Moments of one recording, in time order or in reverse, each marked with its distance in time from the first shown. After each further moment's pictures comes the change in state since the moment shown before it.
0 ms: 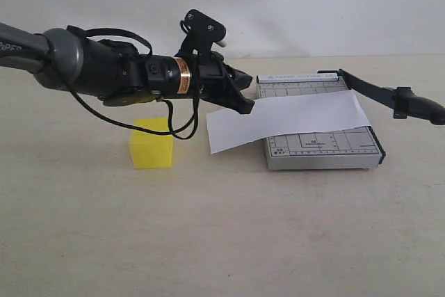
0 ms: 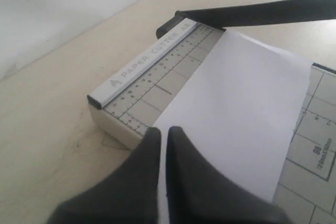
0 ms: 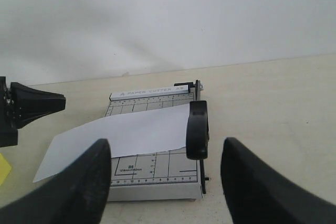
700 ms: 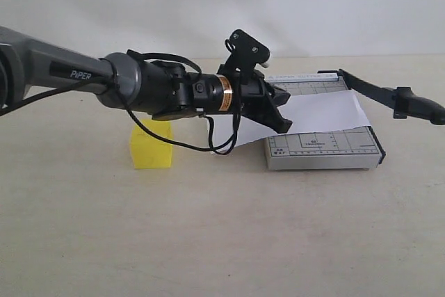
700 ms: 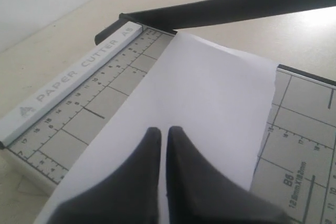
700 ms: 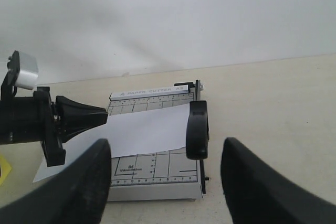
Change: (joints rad) left arm -0.094 0.159 -0.166 0.000 0.003 0.002; right arm 0.000 0.000 0.000 0.000 0.000 0.000
